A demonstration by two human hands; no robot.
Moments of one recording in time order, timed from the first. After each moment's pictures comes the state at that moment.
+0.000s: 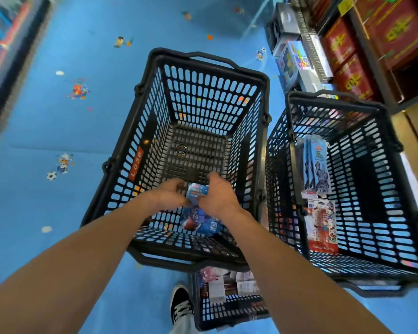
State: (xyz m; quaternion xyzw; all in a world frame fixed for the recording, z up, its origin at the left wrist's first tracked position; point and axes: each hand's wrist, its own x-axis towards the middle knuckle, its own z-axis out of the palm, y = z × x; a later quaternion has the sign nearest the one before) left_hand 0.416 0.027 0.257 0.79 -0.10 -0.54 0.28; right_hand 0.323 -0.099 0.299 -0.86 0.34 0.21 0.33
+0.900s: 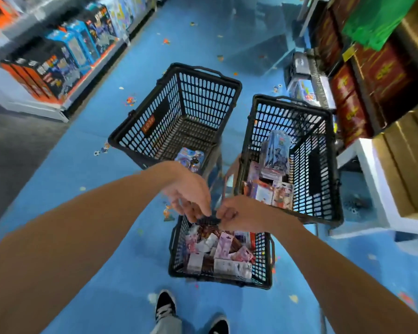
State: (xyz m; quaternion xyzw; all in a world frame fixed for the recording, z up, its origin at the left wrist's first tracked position) left_hand 0.144 -0.011 0.481 0.75 -0.20 -0.63 0.09; right_hand 0.025 -0.170 0.444 -0.86 0.05 0.35 0.37
